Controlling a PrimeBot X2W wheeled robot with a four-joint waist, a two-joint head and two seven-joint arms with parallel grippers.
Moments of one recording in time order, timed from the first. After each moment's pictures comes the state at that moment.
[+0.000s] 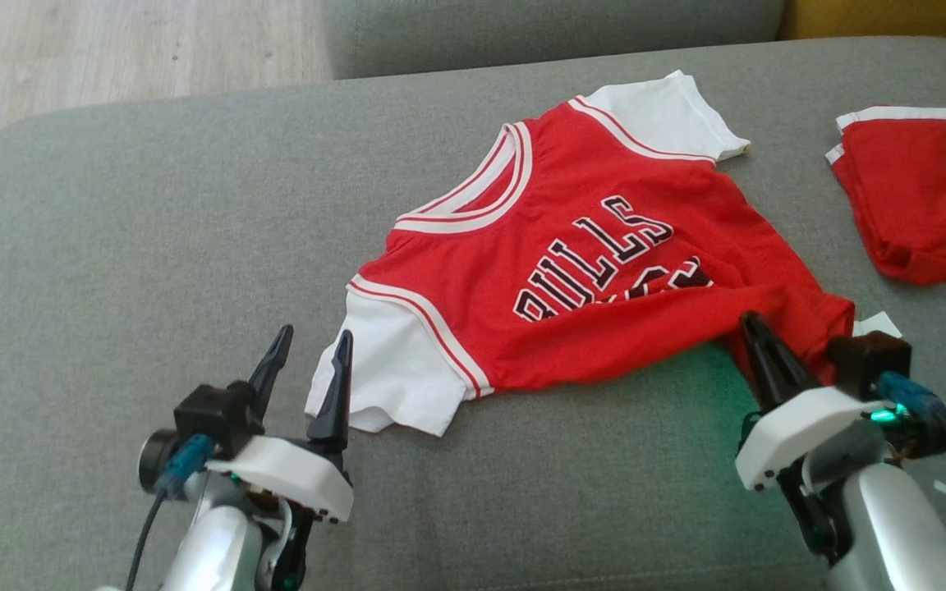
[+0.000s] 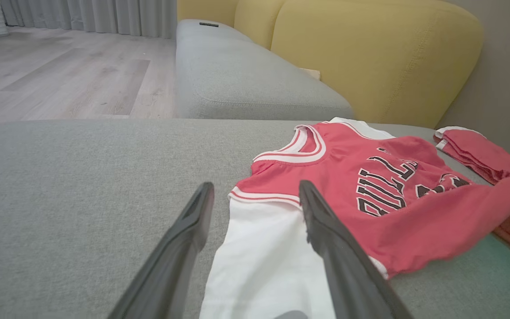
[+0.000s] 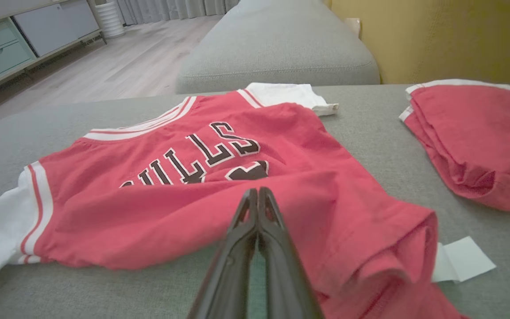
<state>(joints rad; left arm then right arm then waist) -0.14 0.04 -0.24 0.35 -0.21 -0.07 -0.25 -0.17 -0.11 0.08 0.35 0.17 0.13 0.05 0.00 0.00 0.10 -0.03</state>
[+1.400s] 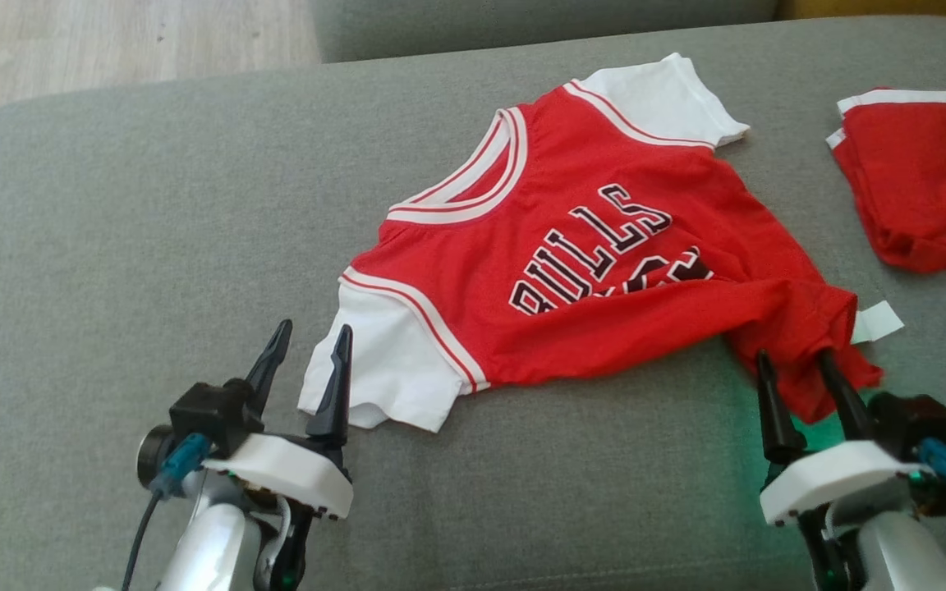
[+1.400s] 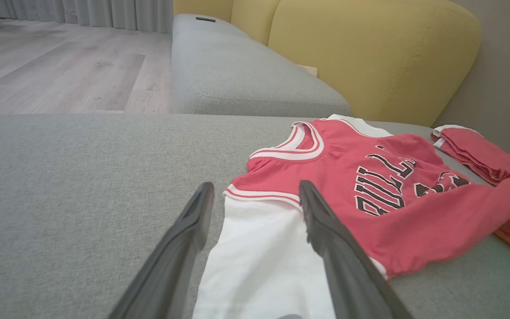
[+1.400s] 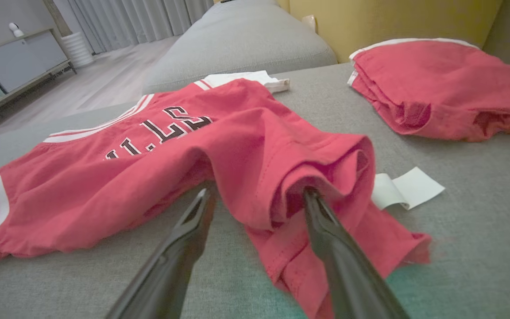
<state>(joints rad) -0.13 0.04 -0.24 0.32 -0.21 -0.07 -0.25 -0.09 -0.10 0.01 0.41 0.21 0.13 -0.15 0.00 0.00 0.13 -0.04</state>
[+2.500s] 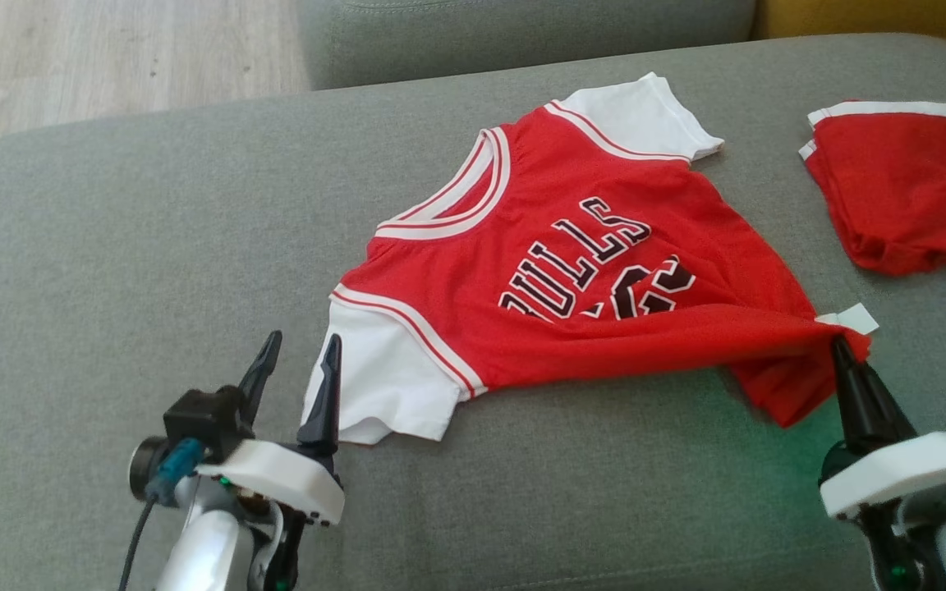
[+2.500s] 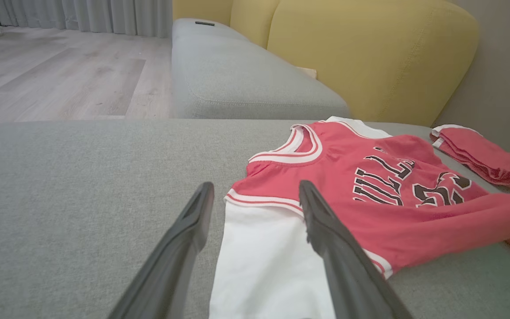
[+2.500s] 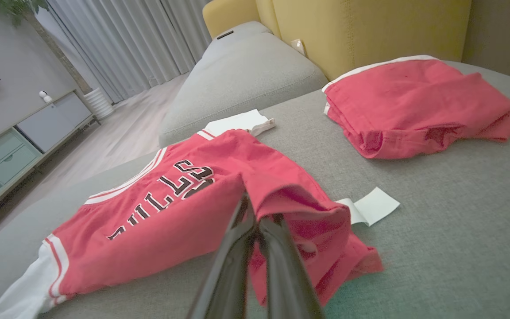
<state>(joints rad) -0.13 0.04 -0.22 0.35 -0.20 -0.07 -0.25 -0.01 -0.23 0.05 0.21 0.55 0.13 -0.03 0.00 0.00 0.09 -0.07</state>
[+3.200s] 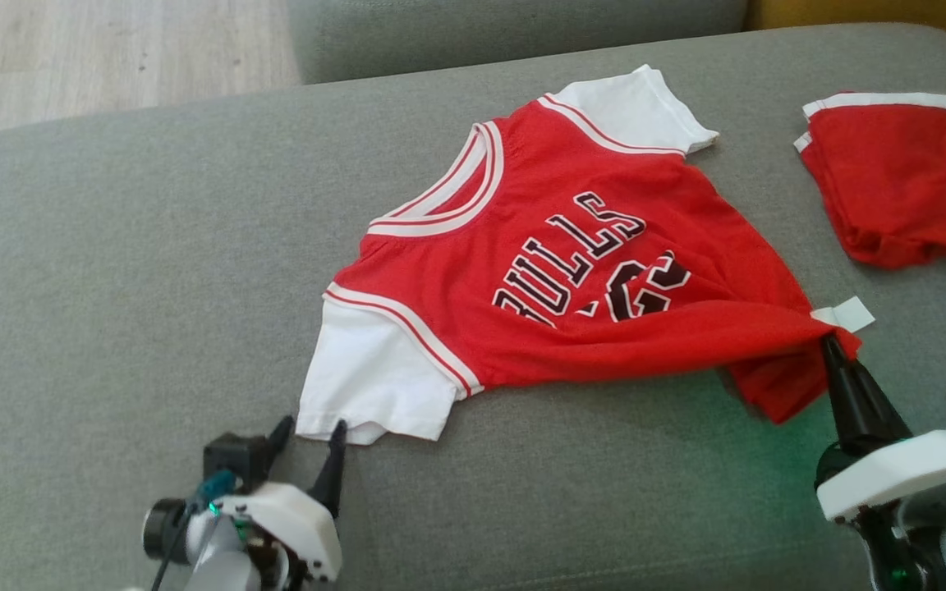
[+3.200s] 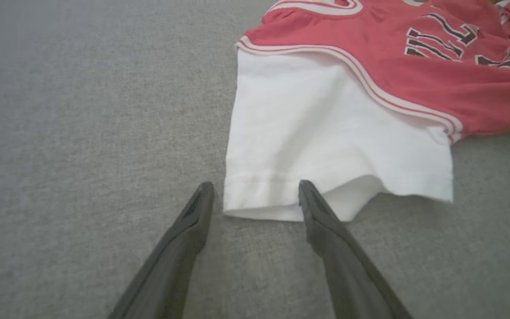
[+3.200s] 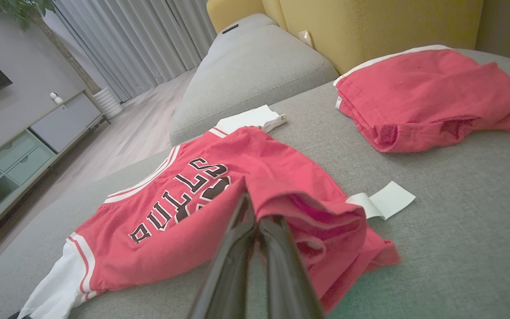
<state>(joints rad) -0.16 0.05 -0.26 0.69 -0.17 -0.08 -0.25 0.03 -0.20 0.03 0.08 0.57 0.13 0.08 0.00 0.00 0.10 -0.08</state>
